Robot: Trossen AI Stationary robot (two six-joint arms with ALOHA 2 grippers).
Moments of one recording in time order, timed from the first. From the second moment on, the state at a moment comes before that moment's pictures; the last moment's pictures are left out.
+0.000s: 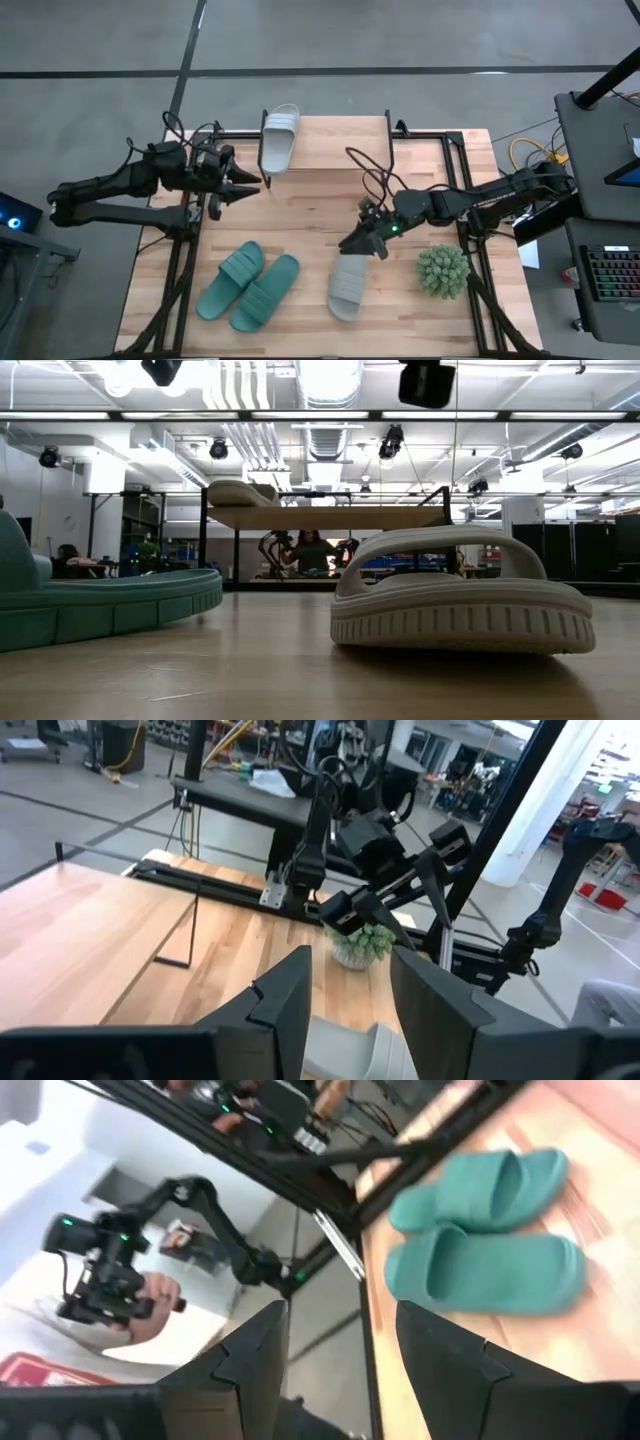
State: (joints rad) left arm 0.15 0.69 0.88 -0.29 0.18 -0.26; right arm 0.20 1.34 0.91 0.21 -0.22 0.94
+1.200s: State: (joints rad) left arm 0.15 0.66 0.88 -0.36 0.20 -0.28; right arm 0.21 1.45 0.91 -0.20 -0.22 1.05
